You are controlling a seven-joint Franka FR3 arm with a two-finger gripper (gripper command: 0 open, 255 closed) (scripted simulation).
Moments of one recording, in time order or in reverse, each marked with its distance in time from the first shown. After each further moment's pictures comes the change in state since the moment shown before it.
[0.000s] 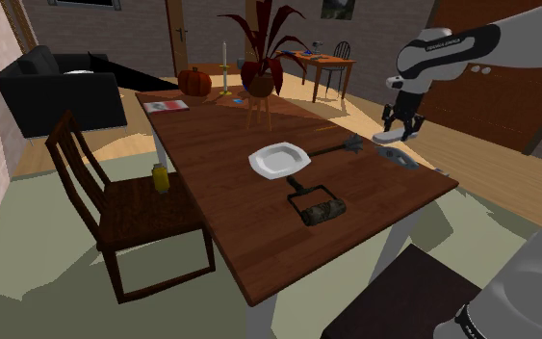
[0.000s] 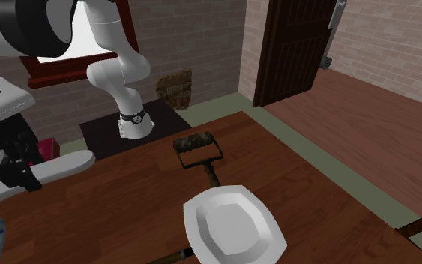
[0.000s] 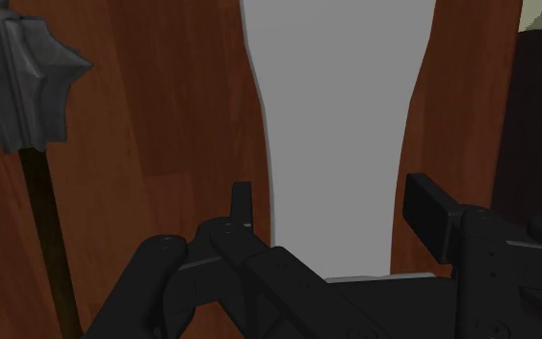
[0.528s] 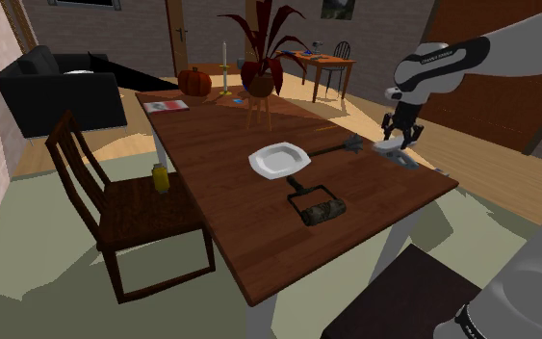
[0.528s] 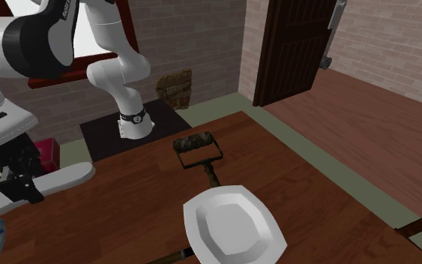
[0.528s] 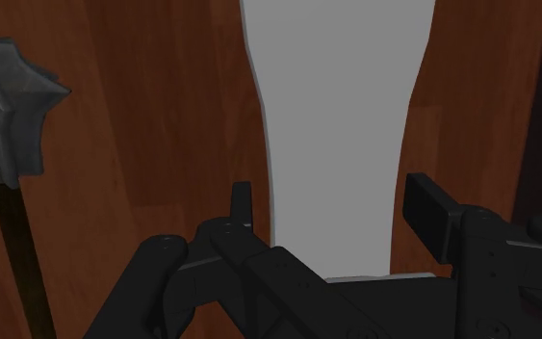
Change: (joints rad) arm -0.014 0.034 -0.014 -0.058 0.018 0.087 -0.037
